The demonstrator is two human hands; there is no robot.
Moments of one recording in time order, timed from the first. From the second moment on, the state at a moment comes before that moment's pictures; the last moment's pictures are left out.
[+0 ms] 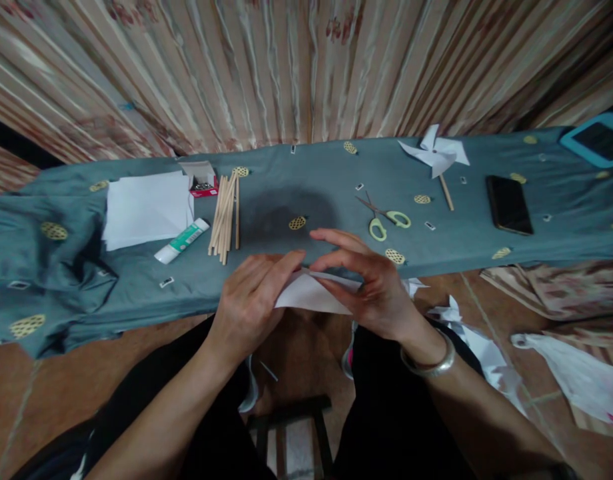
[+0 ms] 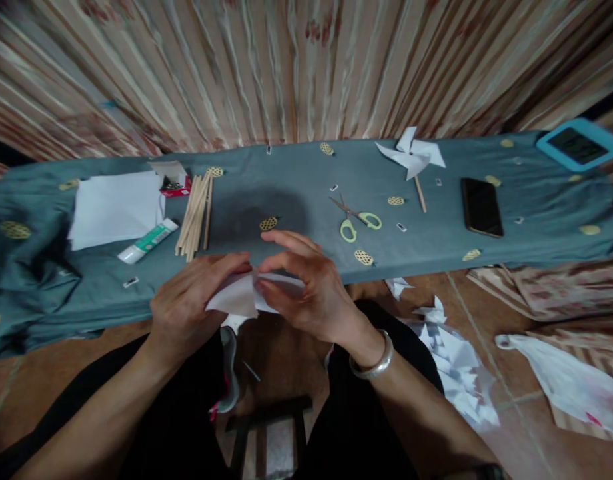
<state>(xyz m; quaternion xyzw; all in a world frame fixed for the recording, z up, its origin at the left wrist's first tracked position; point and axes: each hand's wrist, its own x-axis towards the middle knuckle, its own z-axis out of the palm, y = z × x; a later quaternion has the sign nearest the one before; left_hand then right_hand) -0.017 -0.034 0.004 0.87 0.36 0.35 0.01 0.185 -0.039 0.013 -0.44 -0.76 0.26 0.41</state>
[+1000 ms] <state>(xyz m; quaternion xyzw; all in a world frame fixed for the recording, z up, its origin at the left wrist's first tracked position) -0.012 -0.037 -0.002 0.84 0.42 0.33 0.07 0.165 -0.041 0.010 -0.49 -0.74 0.23 0.40</state>
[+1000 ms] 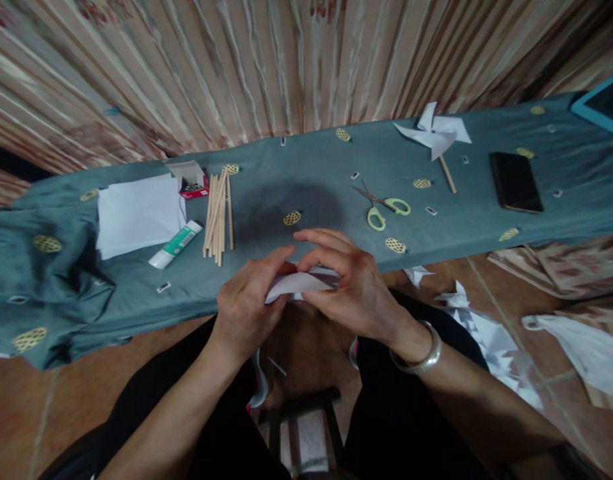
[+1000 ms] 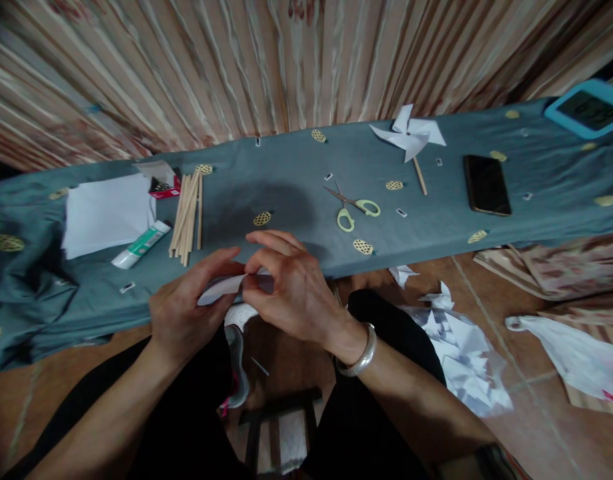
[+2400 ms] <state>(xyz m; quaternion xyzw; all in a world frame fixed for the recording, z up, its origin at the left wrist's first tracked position) -0.012 -0.038 -0.006 0.85 0.40 0.32 0.09 0.168 -0.037 0.005 -0.45 -0.78 0.24 0.37</state>
